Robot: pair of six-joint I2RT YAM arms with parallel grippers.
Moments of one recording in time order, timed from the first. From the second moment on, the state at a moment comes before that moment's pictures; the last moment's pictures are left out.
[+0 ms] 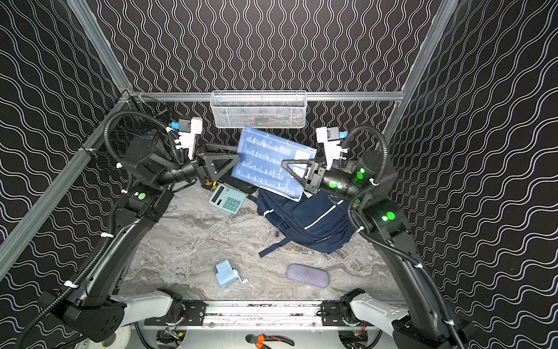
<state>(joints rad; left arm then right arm) -0.30 1.26 1.47 0.03 0.86 -0.55 0.45 1.08 1.56 -0.40 -0.56 0.66</state>
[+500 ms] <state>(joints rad) -0.88 1.57 1.41 -0.03 0.20 -0.28 0.45 0.90 1.88 -1.20 0.38 0.65</state>
